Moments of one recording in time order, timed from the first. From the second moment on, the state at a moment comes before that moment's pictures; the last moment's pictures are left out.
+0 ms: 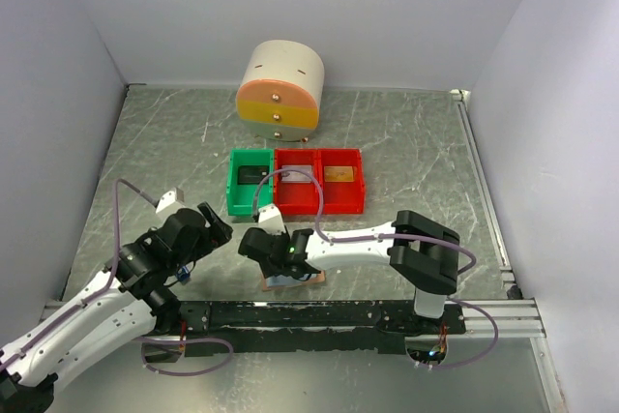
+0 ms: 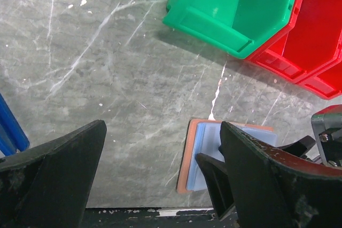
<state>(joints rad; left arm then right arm) -0.72 0.57 0.51 -0.74 -0.39 -1.09 1.31 1.80 1.09 -0.41 0.39 0.77</state>
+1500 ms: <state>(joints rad) -0.77 0.99 0.40 0.02 0.24 -0.81 0.95 1.17 0.29 0.20 0.09 1.00</state>
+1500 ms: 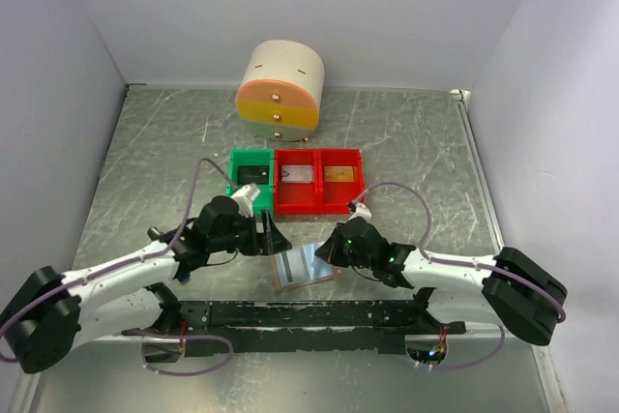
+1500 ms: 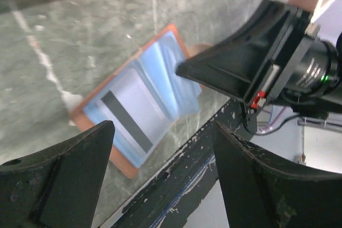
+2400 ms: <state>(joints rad) -0.92 1.09 0.52 -0.09 -0.01 -0.85 0.88 0.95 0.48 -0.12 0.06 0.83</state>
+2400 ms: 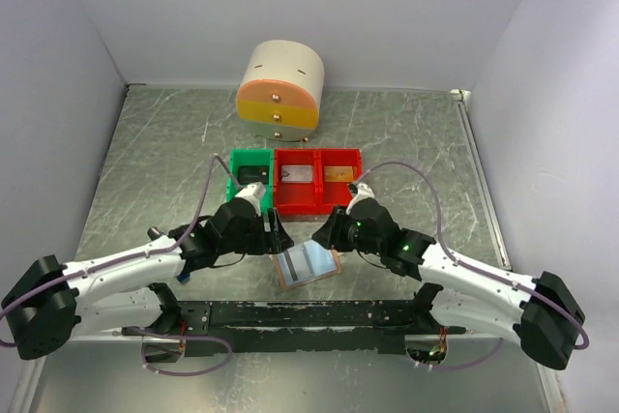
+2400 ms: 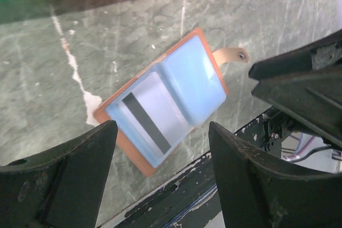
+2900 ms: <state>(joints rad) -0.92 0.92 0.52 -0.31 -0.19 -0.90 0.93 1.29 0.44 0.14 -0.14 0.85</state>
